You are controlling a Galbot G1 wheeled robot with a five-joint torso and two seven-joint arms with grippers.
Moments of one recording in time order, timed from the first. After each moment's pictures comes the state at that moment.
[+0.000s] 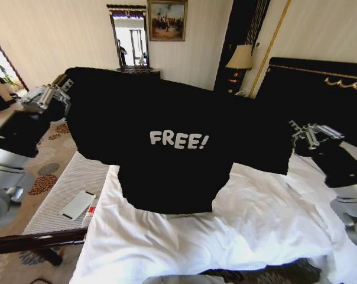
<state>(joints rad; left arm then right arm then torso) 1.42 -0.52 -1.28 -2.50 -1.44 0.07 -0.14 -1.80 0.72 1.44 2.50 1.12 0.03 -0.06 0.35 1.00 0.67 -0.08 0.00</state>
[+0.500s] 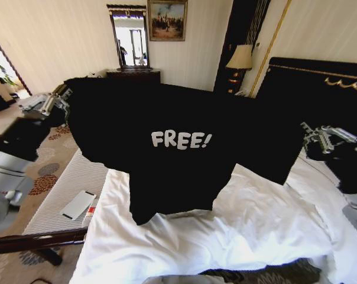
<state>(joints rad) 1.48 -0.55 -1.33 -2.50 -1.46 0.12 -0.16 -1.92 0.80 1.62 2.50 1.21 0.08 -0.13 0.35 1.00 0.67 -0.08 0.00</state>
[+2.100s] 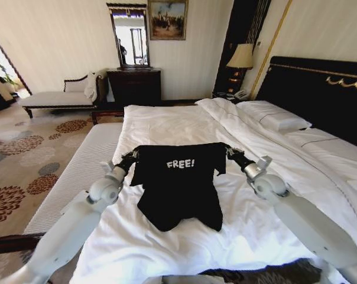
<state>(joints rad) 0.70 -0.97 -0.04 -1.67 -0.88 0.10 -0.20 -0.69 0.72 0.05 1.53 0.97 0.05 -0.05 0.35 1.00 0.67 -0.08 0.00</state>
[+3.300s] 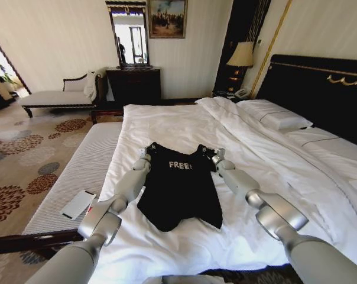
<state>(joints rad) 0.21 -1.49 -0.08 -0.54 -0.54 -0.14 -0.04 -0.13 1.27 -0.27 0.43 0.80 0.22 -0.23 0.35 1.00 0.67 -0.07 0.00</state>
